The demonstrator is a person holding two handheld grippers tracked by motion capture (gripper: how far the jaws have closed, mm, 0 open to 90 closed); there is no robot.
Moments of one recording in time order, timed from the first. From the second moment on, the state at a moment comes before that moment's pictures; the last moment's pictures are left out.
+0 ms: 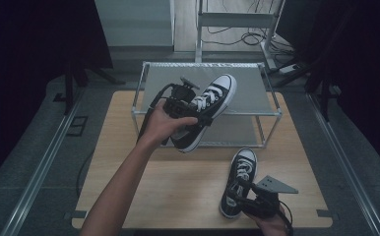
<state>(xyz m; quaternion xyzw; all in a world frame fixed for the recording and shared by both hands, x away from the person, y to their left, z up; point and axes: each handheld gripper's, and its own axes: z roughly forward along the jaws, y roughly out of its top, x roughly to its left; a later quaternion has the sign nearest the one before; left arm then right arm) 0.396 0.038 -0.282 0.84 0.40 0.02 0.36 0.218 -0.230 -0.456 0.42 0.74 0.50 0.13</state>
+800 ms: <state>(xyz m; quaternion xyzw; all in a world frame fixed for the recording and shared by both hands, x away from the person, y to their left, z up) 0.457 0.005 -0.260 0.82 0.48 0.03 0.32 0.214 -0.233 -0.454 0.42 0.74 0.51 0.13</state>
